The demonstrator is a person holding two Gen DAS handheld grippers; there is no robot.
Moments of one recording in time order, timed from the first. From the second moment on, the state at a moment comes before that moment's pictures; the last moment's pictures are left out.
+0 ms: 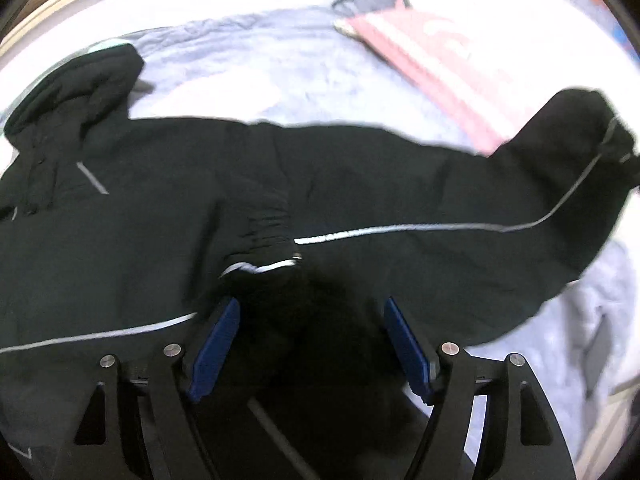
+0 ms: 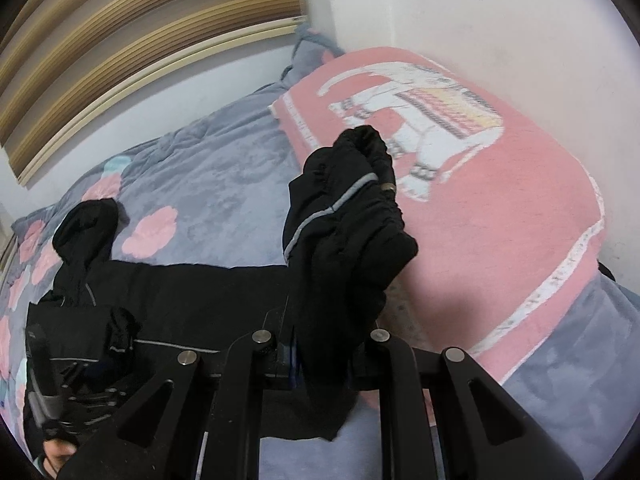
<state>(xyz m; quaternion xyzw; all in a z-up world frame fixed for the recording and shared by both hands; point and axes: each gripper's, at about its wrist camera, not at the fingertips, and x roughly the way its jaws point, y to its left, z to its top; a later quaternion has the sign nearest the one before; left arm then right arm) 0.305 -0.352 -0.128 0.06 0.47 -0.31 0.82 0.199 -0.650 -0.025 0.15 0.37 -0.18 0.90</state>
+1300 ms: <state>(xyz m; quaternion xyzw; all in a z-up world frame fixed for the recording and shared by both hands) 0.343 -0.118 -0.103 -0.08 0.46 -0.29 0.83 0.296 -0.379 -0.091 0.06 0.44 -0.02 0.90</state>
